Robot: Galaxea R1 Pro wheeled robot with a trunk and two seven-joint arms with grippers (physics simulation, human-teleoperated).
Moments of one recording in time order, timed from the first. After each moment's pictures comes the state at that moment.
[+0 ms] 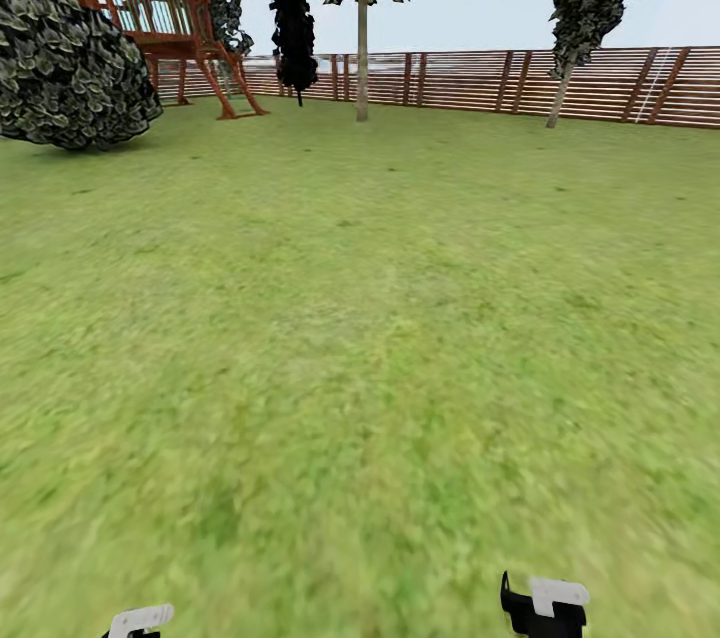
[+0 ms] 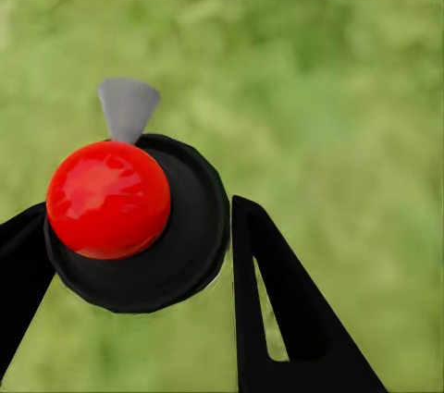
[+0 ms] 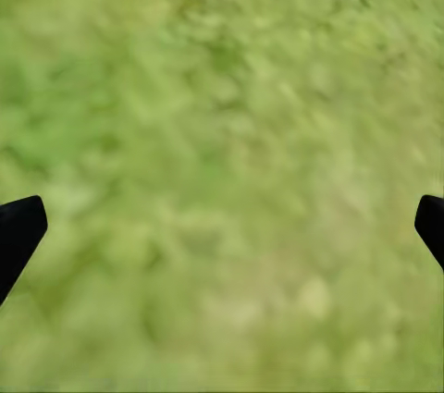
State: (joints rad) left arm -0.35 0.18 0.29 -0.12 -0.14 -0.42 -0.01; right arm -0.43 -0.03 -0.17 -0.03 0.27 -0.63 -0.38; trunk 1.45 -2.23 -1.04
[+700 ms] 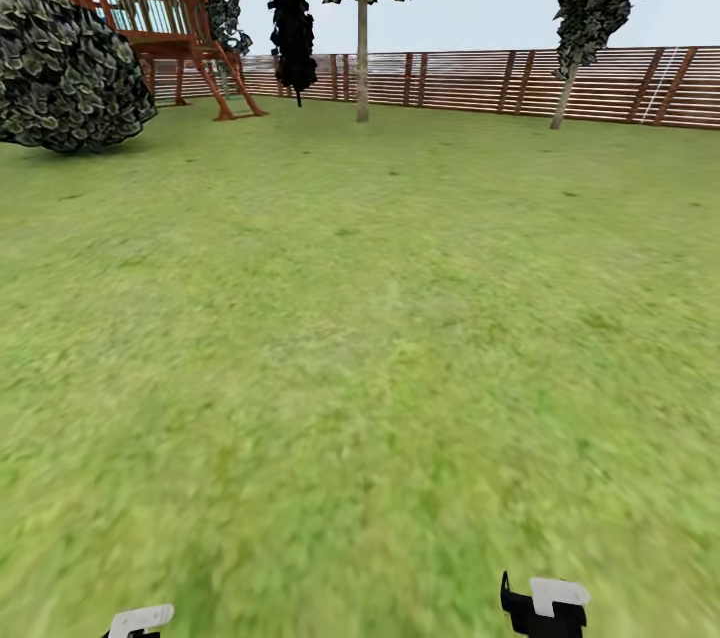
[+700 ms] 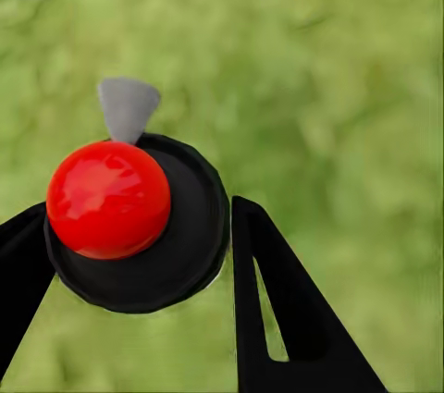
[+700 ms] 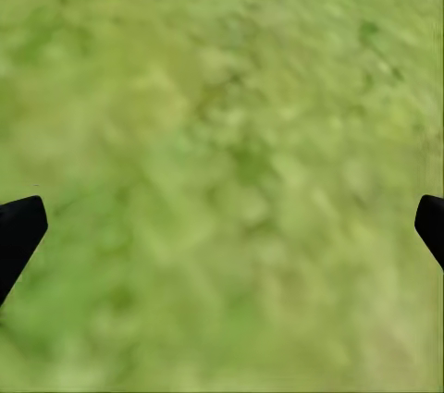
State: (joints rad) left arm -0.35 0.18 0.29 -0.12 -0.14 -0.42 -0.01; right arm -0.43 -0.03 -0.17 -0.03 0.27 -0.63 -0.38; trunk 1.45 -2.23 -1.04
